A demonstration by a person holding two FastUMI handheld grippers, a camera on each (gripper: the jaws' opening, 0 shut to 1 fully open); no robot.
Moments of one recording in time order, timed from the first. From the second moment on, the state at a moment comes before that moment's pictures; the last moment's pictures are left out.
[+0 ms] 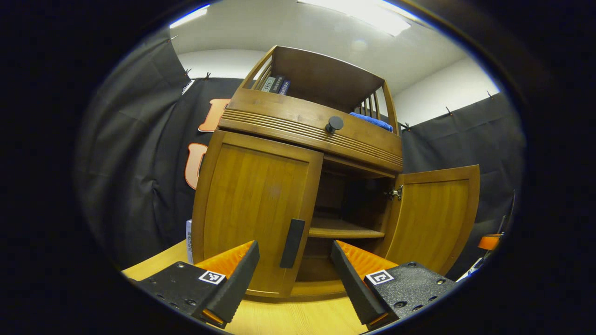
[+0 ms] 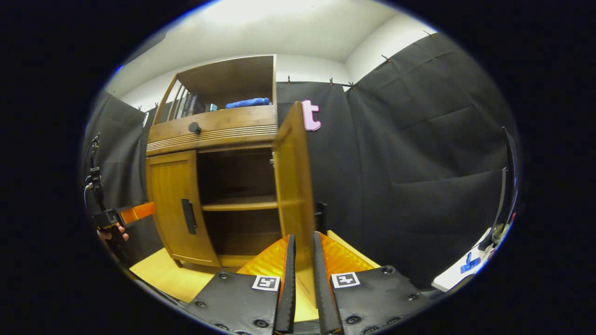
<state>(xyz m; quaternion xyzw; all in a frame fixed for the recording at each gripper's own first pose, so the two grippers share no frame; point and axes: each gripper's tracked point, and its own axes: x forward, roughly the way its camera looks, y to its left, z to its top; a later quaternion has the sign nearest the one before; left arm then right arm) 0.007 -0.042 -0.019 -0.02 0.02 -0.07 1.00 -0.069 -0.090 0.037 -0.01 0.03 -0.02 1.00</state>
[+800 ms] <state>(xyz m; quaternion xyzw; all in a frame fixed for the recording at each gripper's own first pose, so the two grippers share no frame) 0.031 -0.032 -0.030 -0.03 0.03 -0.07 1.00 -0.041 -0.033 -0.011 0.01 0.05 0.05 1.00</state>
